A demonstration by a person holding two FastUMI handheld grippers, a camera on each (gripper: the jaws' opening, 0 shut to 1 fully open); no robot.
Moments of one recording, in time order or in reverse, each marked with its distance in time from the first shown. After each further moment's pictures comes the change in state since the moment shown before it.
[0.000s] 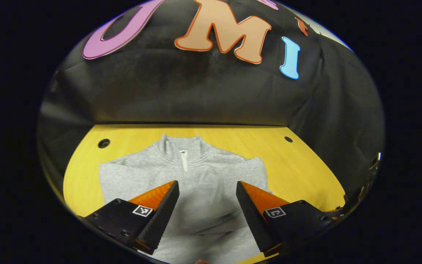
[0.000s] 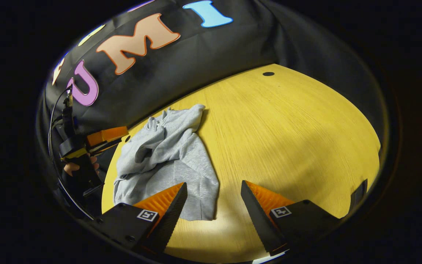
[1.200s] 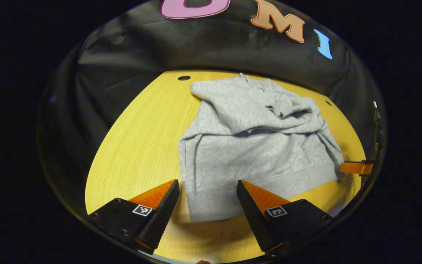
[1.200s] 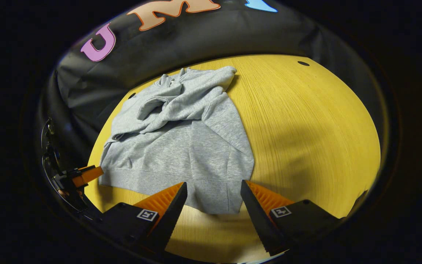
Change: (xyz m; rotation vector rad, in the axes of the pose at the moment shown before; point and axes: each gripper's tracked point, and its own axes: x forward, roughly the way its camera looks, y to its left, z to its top) left arm -0.145 0.143 -0.210 -0.115 0.278 0.268; right arm 0.033 0.038 -0.068 -0.203 0.207 -0.019
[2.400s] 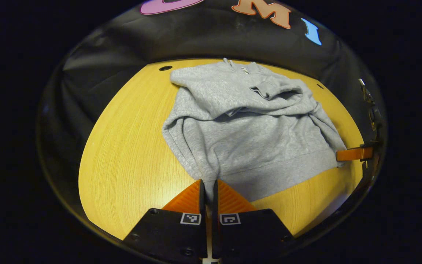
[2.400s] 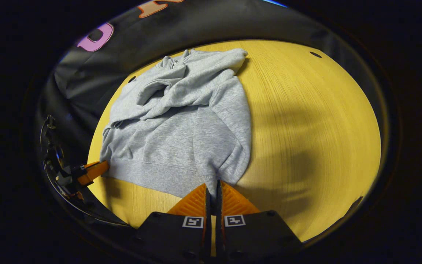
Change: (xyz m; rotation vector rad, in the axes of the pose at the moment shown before) left arm 0.005 -0.033 -0.014 0.097 0.102 -0.084; right arm -0.001 0.010 -0.013 -0.031 0.200 0.024
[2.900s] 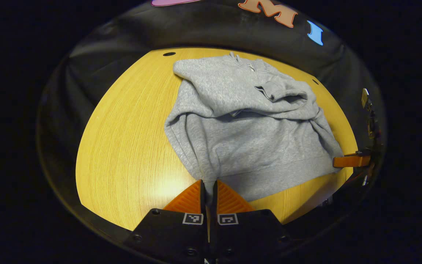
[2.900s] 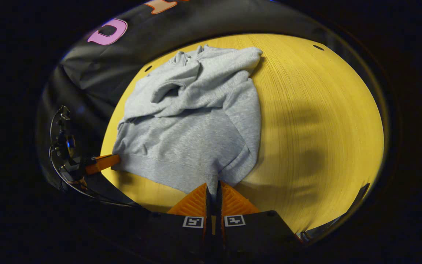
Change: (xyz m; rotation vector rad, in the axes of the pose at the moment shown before) left arm -0.009 0.004 0.018 -0.087 0.075 -0.032; right arm -0.021 0.027 0.018 -0.025 0.047 0.117
